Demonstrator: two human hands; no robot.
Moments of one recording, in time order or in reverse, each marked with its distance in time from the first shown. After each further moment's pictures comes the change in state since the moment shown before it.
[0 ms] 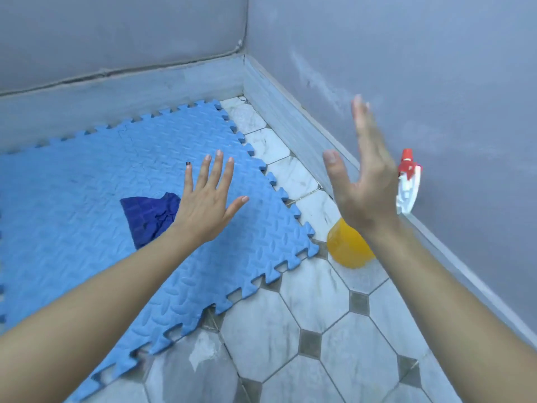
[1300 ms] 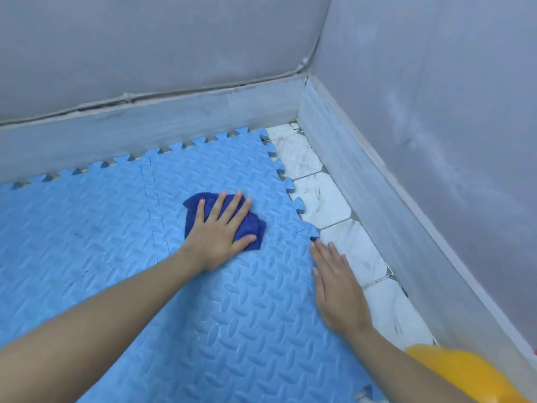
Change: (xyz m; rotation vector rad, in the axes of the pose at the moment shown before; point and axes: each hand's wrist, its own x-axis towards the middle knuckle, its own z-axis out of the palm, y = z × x) left_hand 0.120 -0.130 0.103 -0.060 -0.225 -0.039; right_hand -0.025 0.130 0.217 -0.218 -0.710 0.182
